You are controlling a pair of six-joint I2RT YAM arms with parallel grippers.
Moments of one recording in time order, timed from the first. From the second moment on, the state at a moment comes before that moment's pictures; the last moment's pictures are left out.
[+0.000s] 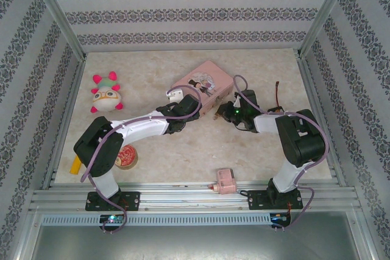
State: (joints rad) left arm -0.76 1.74 1.13 -0.37 -0.52 -0.86; right arm 0.27 1.73 0.71 0.31 -0.46 0.92
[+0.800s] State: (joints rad) left arm -0.75 1.65 1.12 -0.39 -0.47 -0.86; right arm 0.22 1.73 0.73 0.39 -0.43 0.94
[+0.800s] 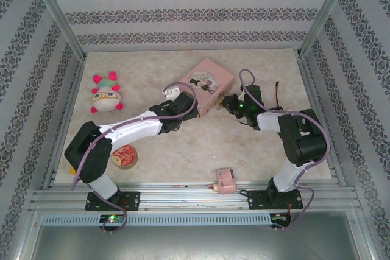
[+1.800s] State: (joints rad) left arm -0.92 1.96 1.56 -0.47 -0.46 -0.47; right arm 0.13 1.54 0.66 0.21 -0.44 0.81
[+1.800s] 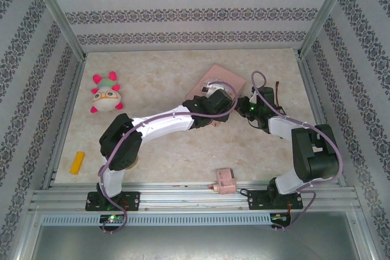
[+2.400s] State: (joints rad) left arm -0.93 2.06 1.60 -0.55 -0.49 -0.41; right arm 0.13 1.52 0.63 0.23 -0.44 0.81
